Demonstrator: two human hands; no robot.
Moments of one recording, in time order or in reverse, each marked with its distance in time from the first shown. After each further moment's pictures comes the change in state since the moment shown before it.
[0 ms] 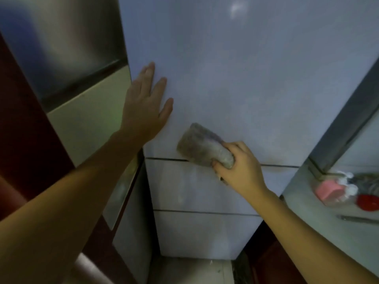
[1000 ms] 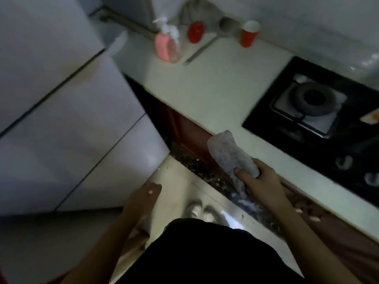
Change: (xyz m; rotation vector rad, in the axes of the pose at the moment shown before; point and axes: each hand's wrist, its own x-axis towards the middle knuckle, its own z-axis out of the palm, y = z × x) left_hand -0.324 0.269 0.092 -0.493 -1.634 -0.029; right_hand -0.441 0.052 -0.143 0.280 0.423 1.358
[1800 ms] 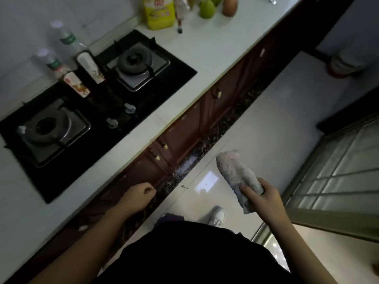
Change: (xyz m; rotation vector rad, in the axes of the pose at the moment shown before) left_hand -0.033 0.241 0.254 1.146 -0.779 0.963; right_hand -0.354 0.193 0.026 0.605 1.342 0.717
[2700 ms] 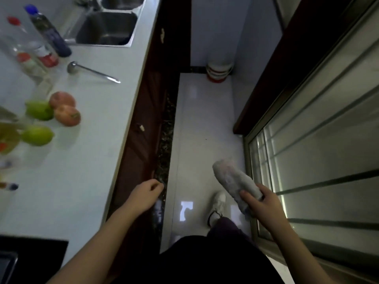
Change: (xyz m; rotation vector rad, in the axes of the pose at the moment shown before) left_hand 0.337 0.557 -0.030 0.253 -0.242 0.483; right_hand 0.293 -0.044 -0.259 0.233 0.558 0.285
